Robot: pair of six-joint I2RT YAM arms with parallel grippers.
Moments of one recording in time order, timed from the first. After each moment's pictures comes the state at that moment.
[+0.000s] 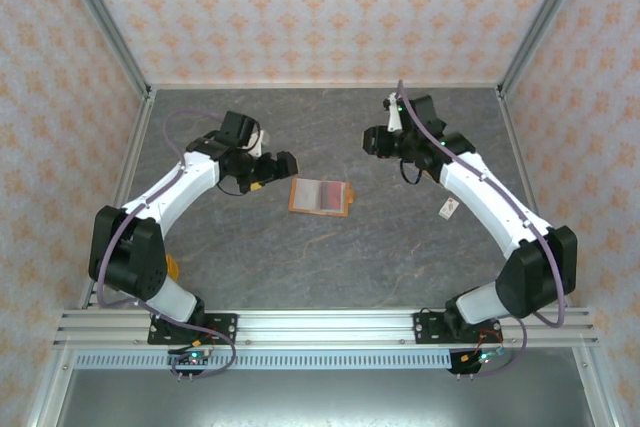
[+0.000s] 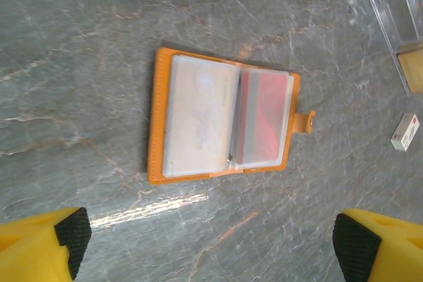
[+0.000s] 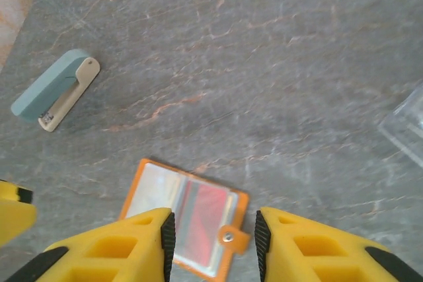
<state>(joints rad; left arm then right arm) -0.28 1.56 1.18 -0.69 0.39 -0.57 0.43 1.45 1.28 -0.56 -0.14 0.40</state>
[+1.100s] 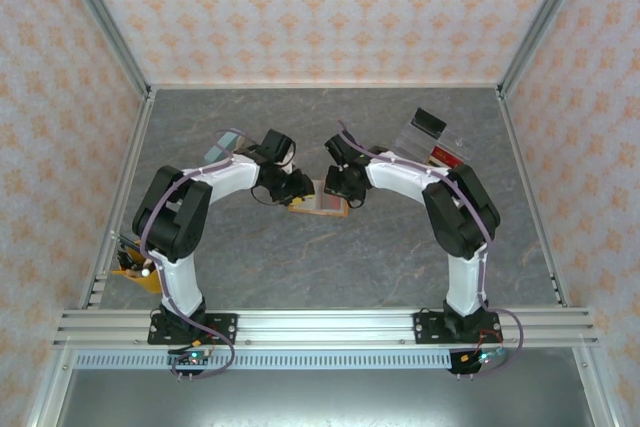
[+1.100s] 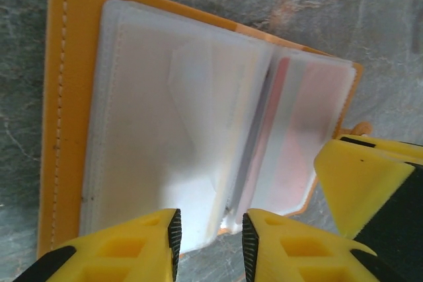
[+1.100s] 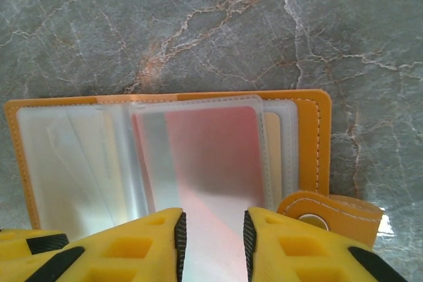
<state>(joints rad) -0.39 1.88 1.17 -0.46 0.46 -0.75 0.63 1.94 1.33 -0.56 -0.08 0.84</state>
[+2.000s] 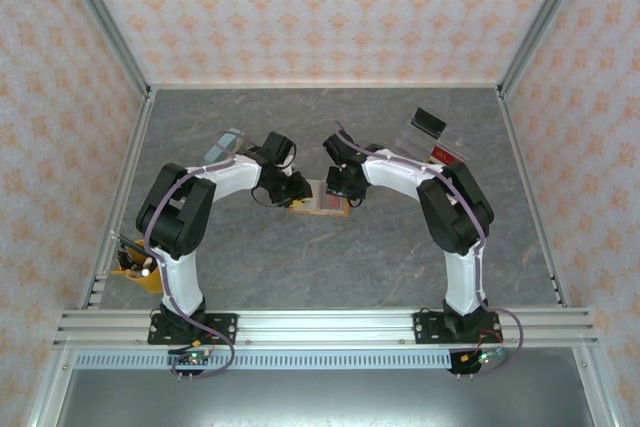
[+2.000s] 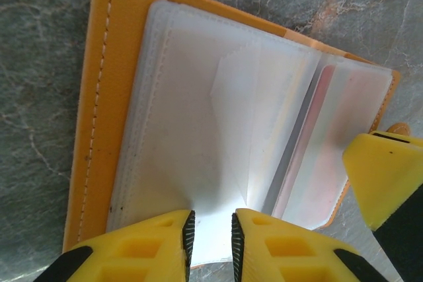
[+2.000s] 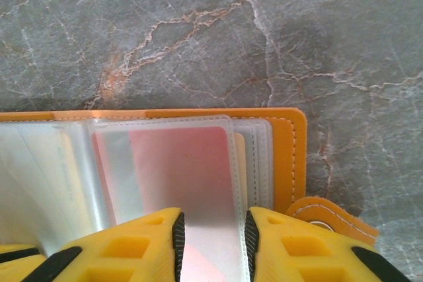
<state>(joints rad) -0.39 1.90 1.17 -0.46 0.44 -0.75 0.63 1.99 1.38 -0.61 -0.05 0.80</state>
